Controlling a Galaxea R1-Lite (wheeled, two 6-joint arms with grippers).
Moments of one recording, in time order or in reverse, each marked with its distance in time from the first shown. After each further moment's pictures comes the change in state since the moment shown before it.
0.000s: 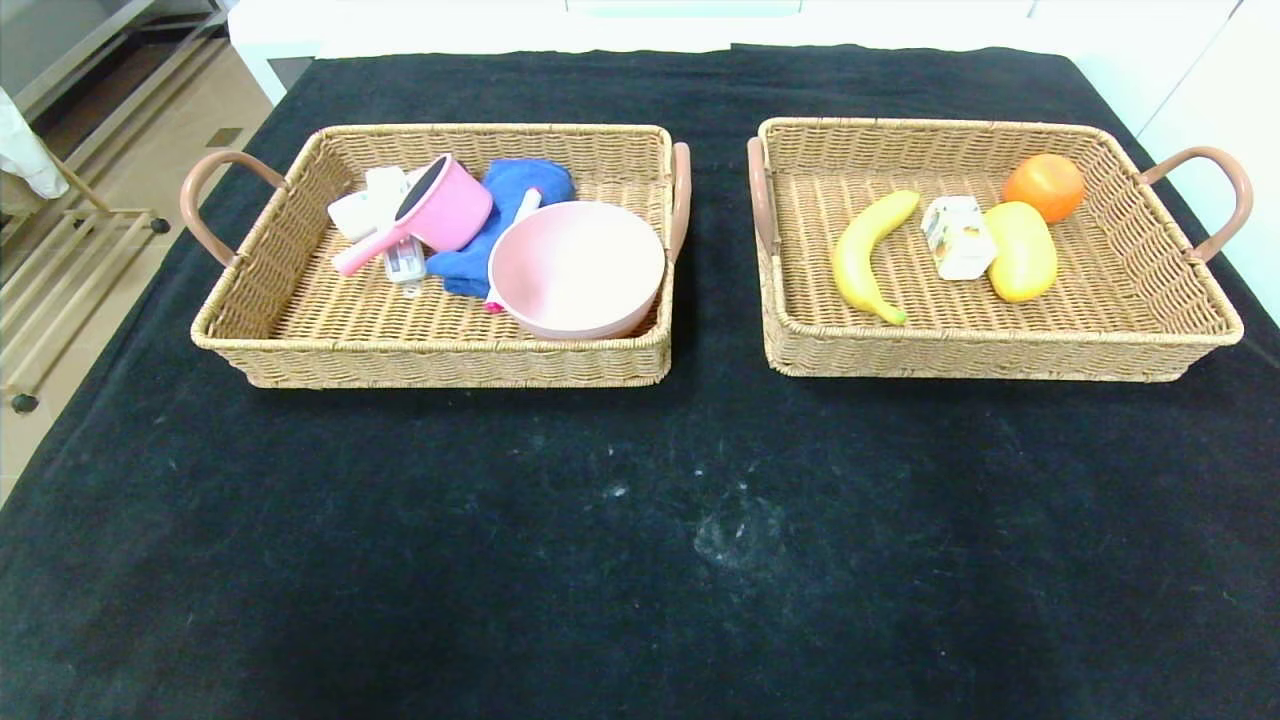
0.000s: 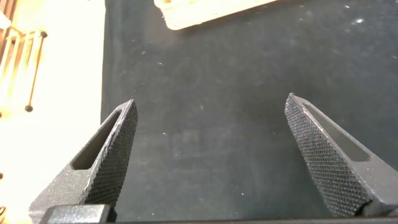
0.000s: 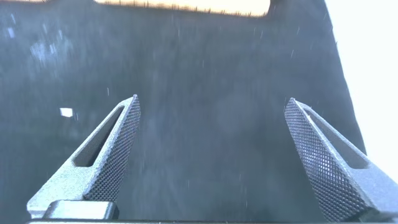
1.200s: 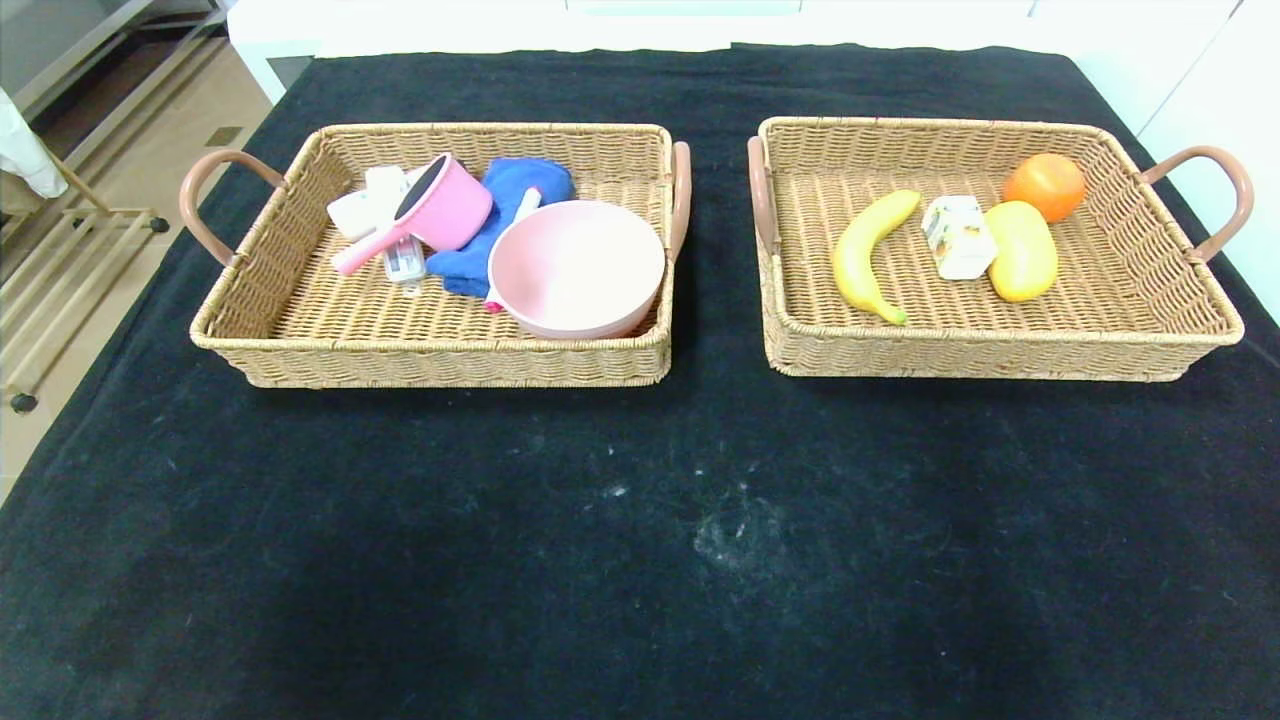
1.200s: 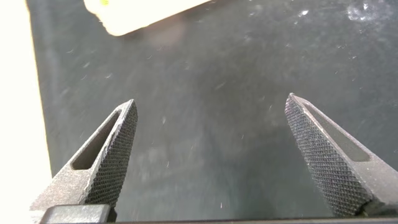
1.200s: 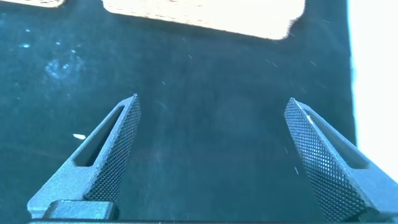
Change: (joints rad) left arm -0.179 0.158 -0.012 -0.028 -0.010 -0.023; right arm 0.045 0.422 -0.260 -0.011 0.015 -0.037
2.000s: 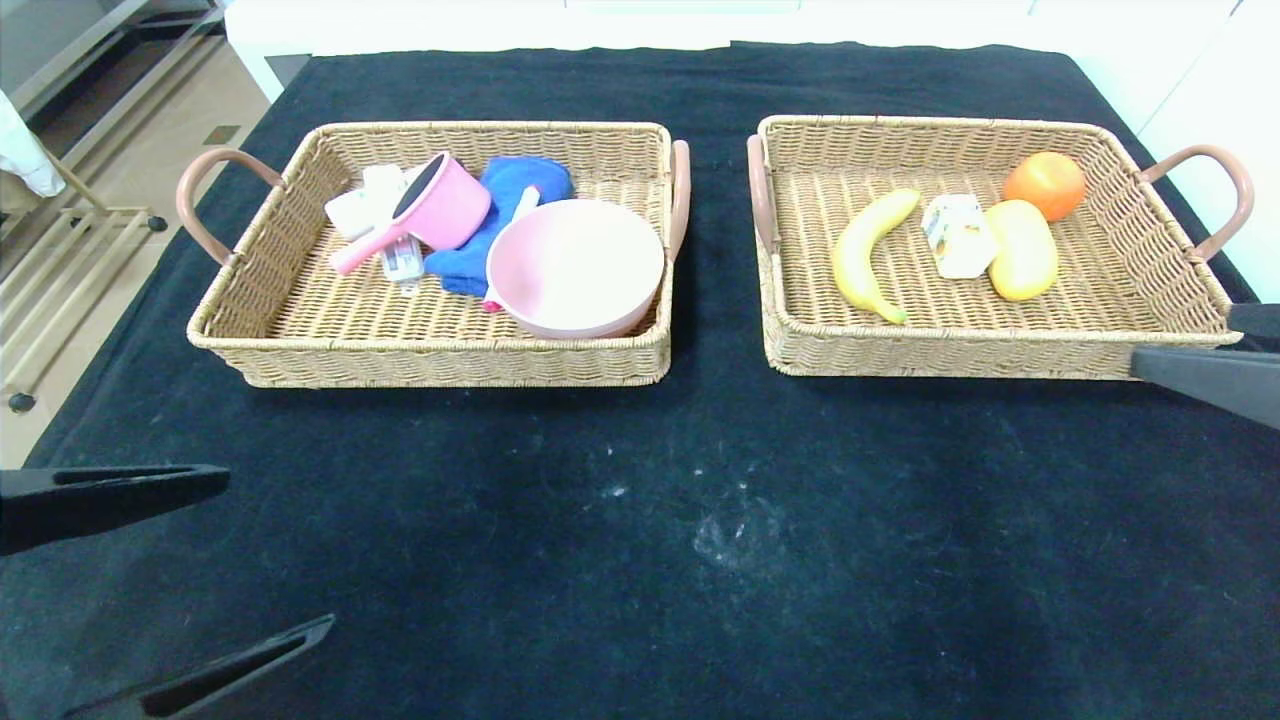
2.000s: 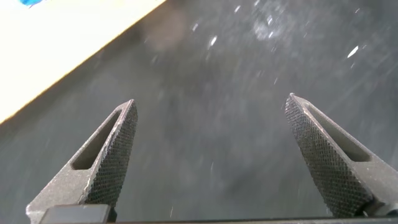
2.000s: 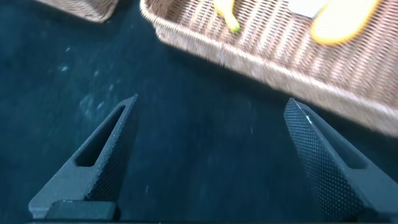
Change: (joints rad) left arm -0.418 0.525 -0.077 -0.262 0.009 -0.014; right arm 0.294 0.701 -0.233 -0.301 0.003 -0.005
